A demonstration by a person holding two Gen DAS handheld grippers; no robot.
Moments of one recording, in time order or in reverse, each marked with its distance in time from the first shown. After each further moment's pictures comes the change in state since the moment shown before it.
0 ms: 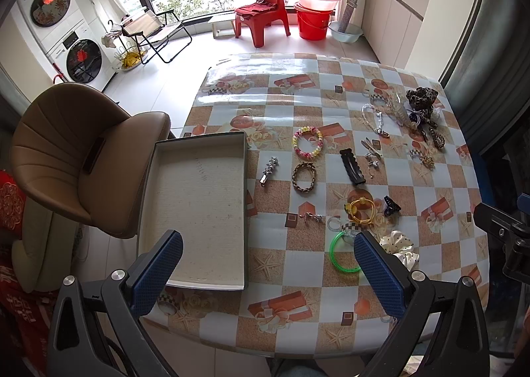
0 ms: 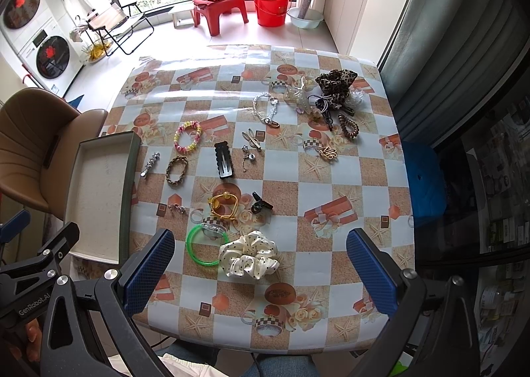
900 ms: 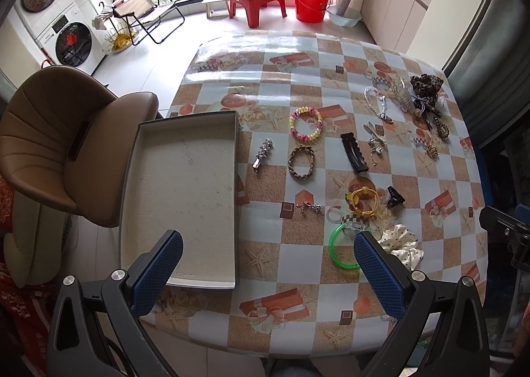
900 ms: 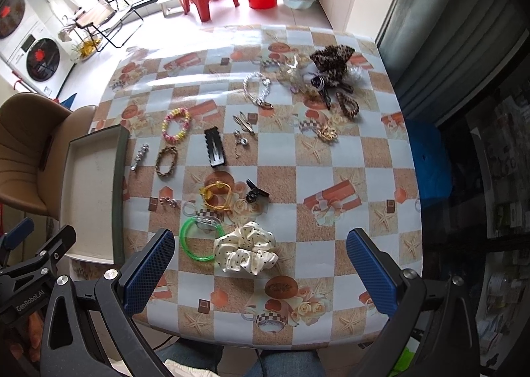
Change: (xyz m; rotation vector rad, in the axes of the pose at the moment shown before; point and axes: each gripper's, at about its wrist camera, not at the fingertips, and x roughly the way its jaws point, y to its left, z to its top) left arm 0.035 0.010 -0.007 -0.017 0.085 -0.042; right arm 0.039 -0.024 -0.004 0.069 0.090 0.009
